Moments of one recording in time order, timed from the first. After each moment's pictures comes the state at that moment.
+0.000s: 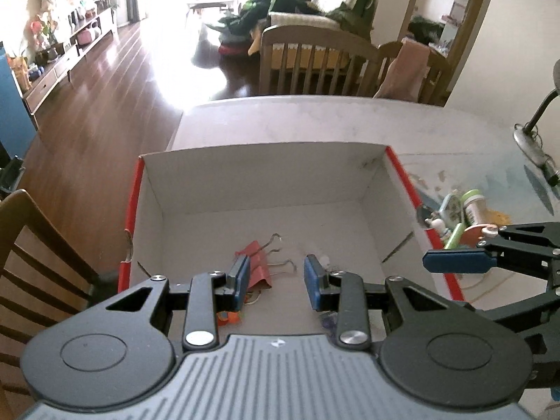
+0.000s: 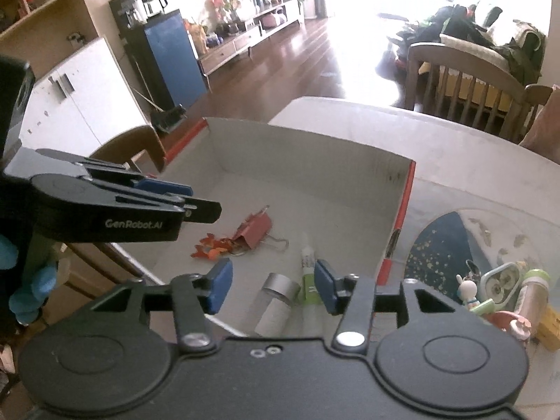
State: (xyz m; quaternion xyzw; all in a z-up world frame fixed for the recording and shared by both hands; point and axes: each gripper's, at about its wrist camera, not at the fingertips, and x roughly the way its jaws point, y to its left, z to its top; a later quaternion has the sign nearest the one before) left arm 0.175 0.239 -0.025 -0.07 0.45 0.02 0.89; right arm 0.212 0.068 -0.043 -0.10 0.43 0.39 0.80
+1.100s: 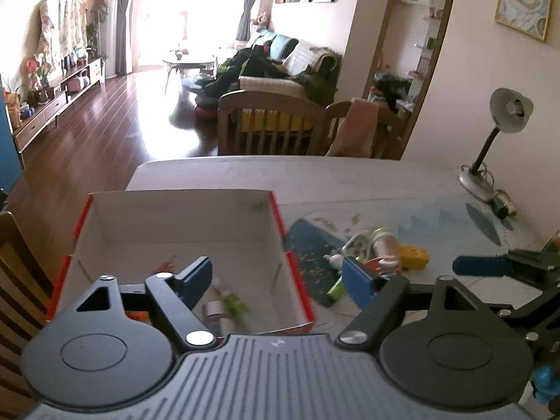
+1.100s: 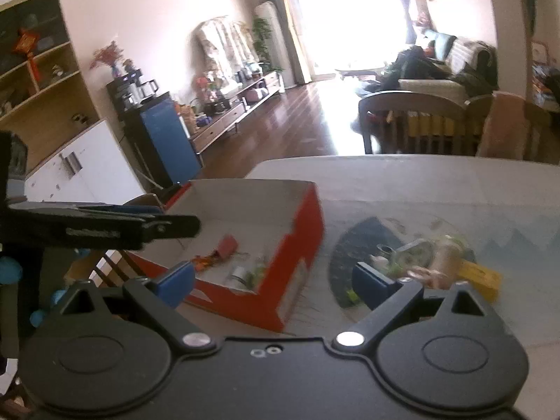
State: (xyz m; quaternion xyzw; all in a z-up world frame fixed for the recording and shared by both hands) left arm 0.119 0.120 0.017 -0.08 0.34 -0.01 0.94; right arm 0.179 -0.106 -0.015 0.01 0.35 0.37 0.86
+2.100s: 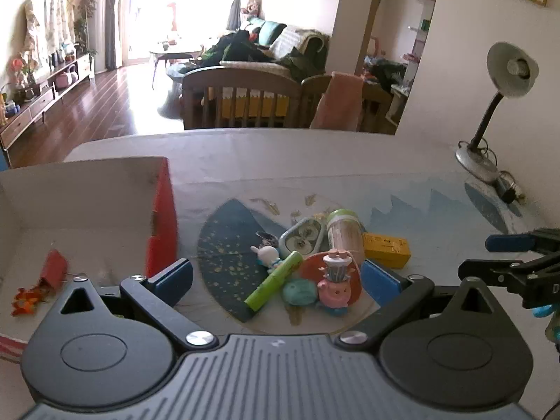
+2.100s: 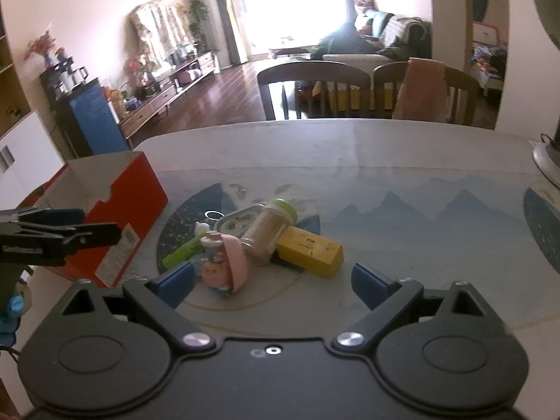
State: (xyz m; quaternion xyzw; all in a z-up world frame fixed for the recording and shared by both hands) left arm 0.200 -0.003 -0.066 -0.07 0.36 -0.01 0.93; right arm 0.280 -0.239 -0.083 -0.04 0.38 0.30 0.87
